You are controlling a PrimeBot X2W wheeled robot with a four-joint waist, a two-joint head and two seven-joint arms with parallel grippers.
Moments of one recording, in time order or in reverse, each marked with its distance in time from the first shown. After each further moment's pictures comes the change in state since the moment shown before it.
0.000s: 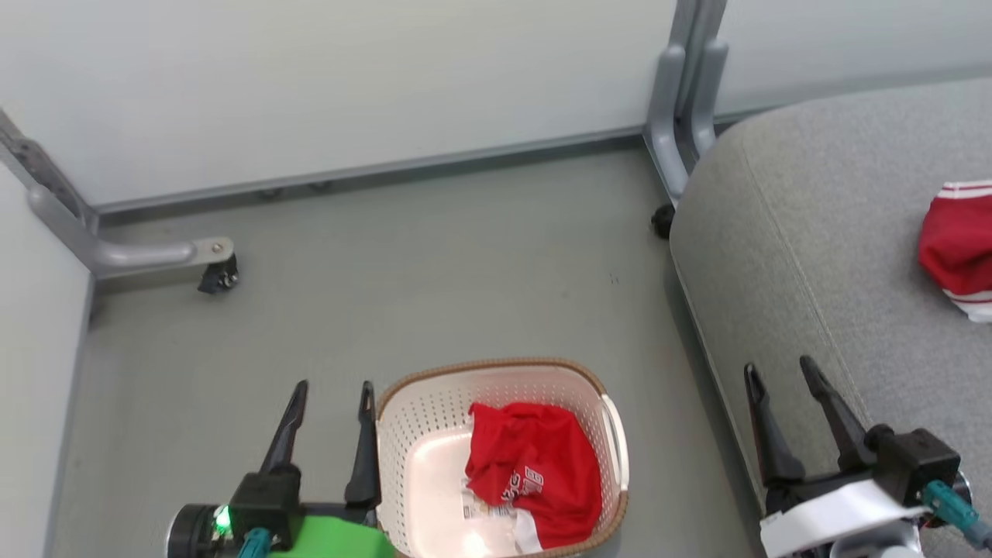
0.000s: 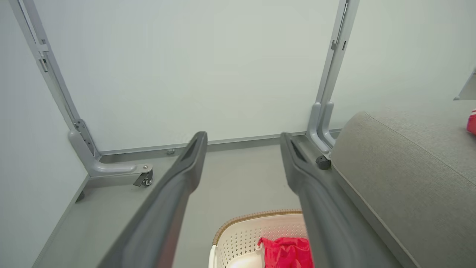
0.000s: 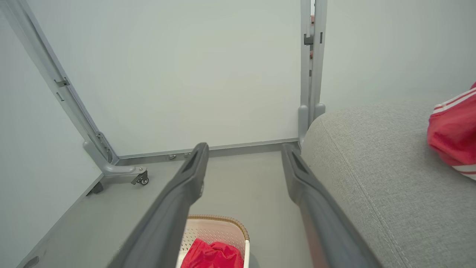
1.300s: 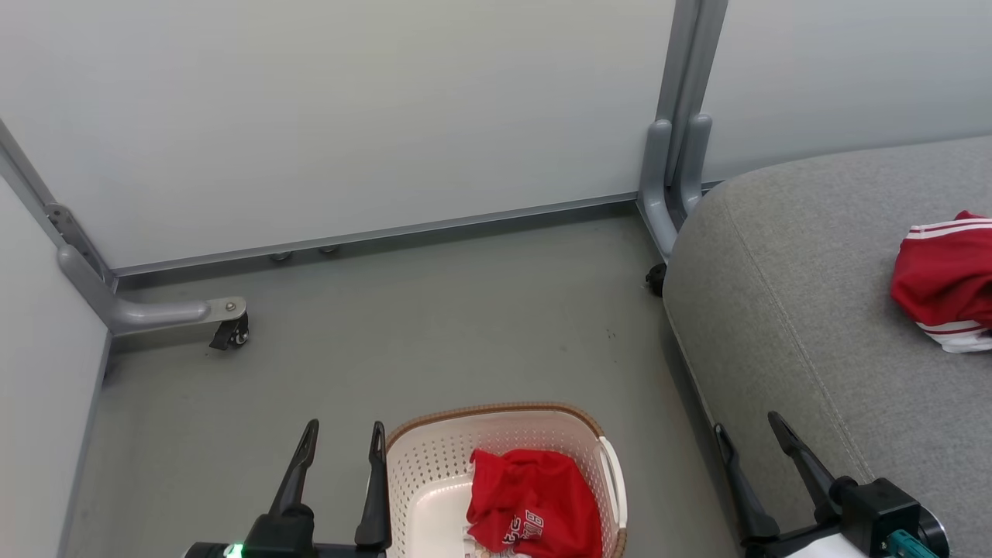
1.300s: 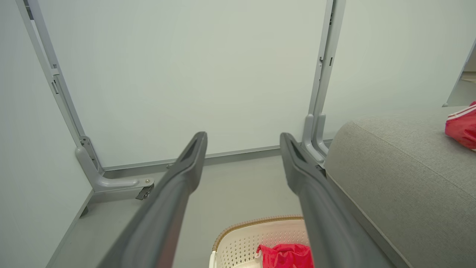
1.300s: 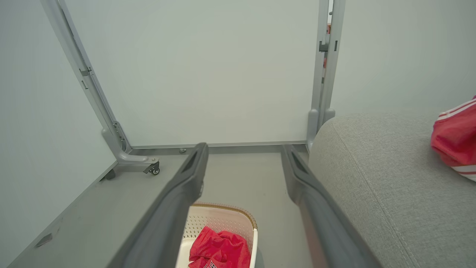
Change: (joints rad) left arm 0.108 -0.001 -0.007 -0.059 0.036 0.007 0.000; right arm 0.110 0.007 0.063 -0.019 -0.062 0.000 0.000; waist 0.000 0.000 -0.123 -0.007
